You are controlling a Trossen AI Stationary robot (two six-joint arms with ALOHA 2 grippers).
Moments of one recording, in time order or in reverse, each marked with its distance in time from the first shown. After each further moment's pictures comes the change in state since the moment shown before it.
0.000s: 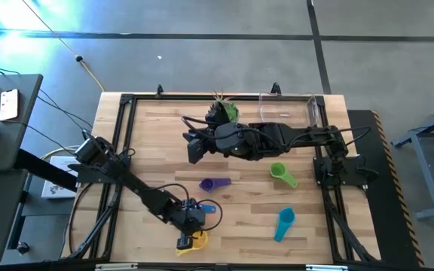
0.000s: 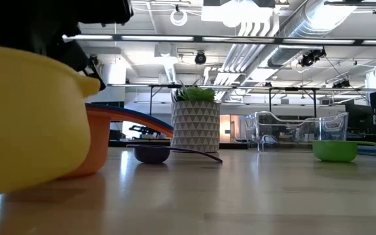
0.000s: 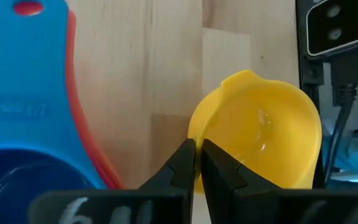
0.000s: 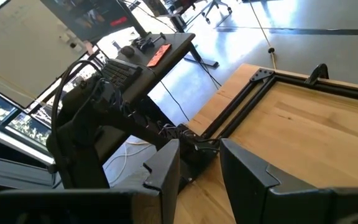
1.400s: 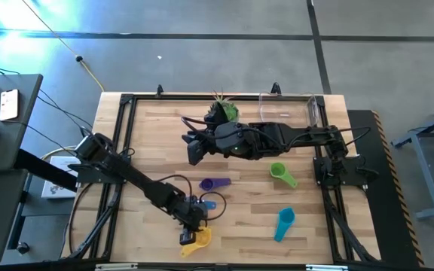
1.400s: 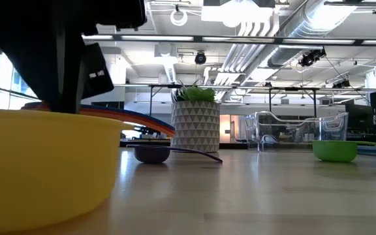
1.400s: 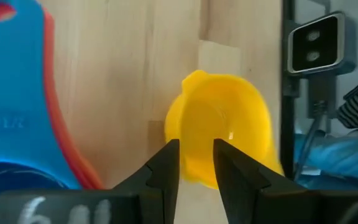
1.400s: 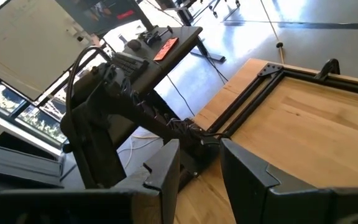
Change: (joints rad) left arm 0.071 -0.029 0.000 0.001 0.133 -0.026; right arm 0.000 0.000 0.000 0.005 -0.042 -0.008
